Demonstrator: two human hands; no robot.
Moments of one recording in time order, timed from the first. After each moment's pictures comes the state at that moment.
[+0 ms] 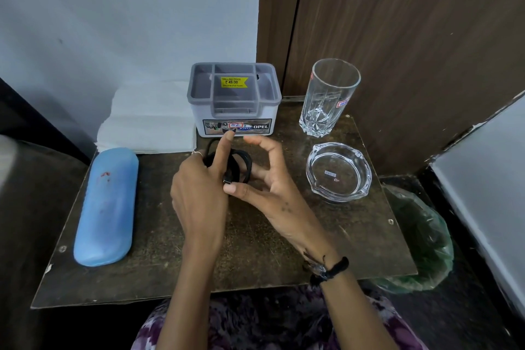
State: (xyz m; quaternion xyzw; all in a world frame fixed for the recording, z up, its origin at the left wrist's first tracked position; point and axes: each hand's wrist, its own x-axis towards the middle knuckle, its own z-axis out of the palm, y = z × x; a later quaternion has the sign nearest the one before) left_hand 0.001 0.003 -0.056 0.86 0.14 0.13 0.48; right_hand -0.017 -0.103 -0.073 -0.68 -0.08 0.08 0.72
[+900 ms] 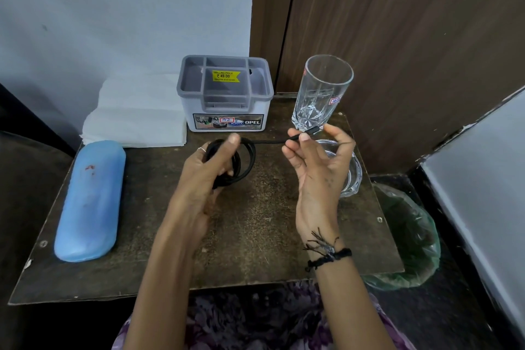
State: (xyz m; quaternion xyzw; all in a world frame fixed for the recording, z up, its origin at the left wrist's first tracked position) left_hand 0.014 0.003 -0.072 0.59 0.09 -0.11 0.80; right_hand -0.008 -0.129 -0.066 -0.46 0.13 -0.25 0.84
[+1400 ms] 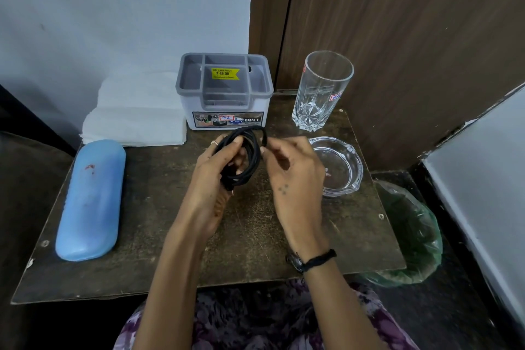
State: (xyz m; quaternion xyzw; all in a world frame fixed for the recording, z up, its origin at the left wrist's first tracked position) left_hand 0.011 -0.009 -0.067 0.51 0.03 -0.12 0.85; right_hand -0.014 -0.116 -0.073 -0.86 0.06 -0.25 0.45
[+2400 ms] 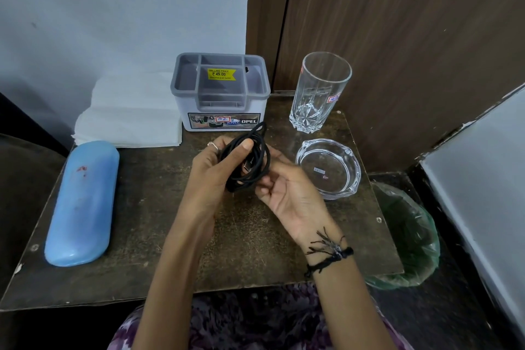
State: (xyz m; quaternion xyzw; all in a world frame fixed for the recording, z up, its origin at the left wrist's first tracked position) left_hand 0.012 -0.011 -0.071 0.58 0.00 -0.11 0.81; right_hand -0.007 -0.122 -0.069 -0.43 0.20 0.11 0.87
